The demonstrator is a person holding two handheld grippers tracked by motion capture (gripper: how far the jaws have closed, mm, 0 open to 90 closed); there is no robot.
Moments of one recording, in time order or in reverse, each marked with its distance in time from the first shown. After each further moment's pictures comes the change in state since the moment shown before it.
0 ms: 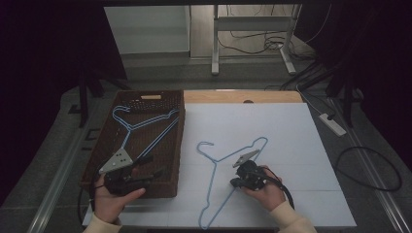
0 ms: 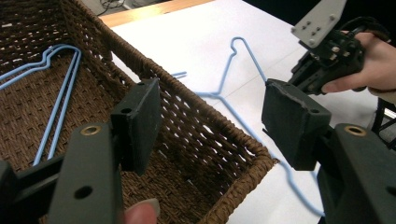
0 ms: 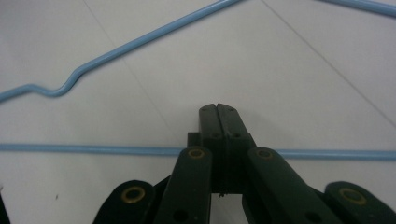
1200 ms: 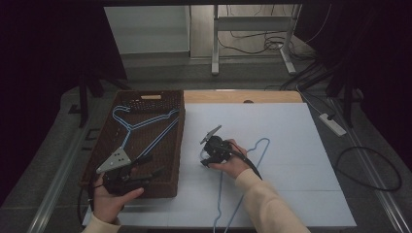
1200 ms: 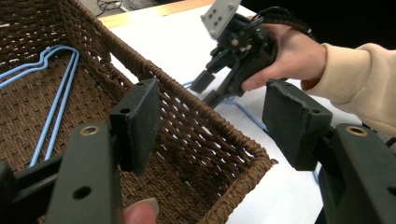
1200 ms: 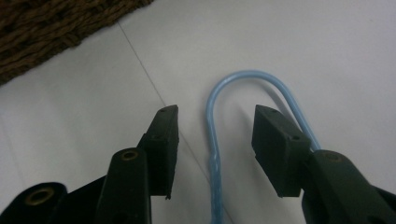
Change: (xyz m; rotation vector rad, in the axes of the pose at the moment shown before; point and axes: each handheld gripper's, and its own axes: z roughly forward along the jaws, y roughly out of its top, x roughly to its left) left arm 0.003 -0.001 -0.002 -0.014 -0.016 -0.012; right arm -0.009 0.111 0.061 0.011 -0.054 -0.135
